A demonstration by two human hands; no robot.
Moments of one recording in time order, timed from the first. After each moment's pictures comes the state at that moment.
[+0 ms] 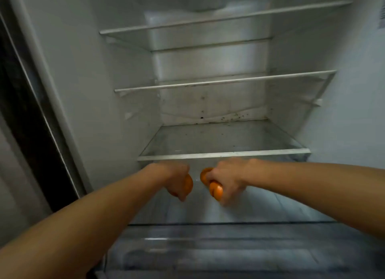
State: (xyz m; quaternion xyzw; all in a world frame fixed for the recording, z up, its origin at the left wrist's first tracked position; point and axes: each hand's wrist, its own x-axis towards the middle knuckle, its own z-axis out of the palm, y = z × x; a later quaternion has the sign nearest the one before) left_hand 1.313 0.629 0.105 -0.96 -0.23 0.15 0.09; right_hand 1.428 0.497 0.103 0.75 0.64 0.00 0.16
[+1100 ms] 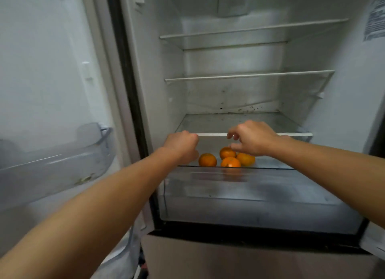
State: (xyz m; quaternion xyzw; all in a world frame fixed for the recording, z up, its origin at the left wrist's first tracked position) left_hand 1.198 0.582 0.135 -0.95 -0.27 -0.08 0.14; right_hand 1.357 0.444 0.146 0.79 0.58 0.18 -0.04
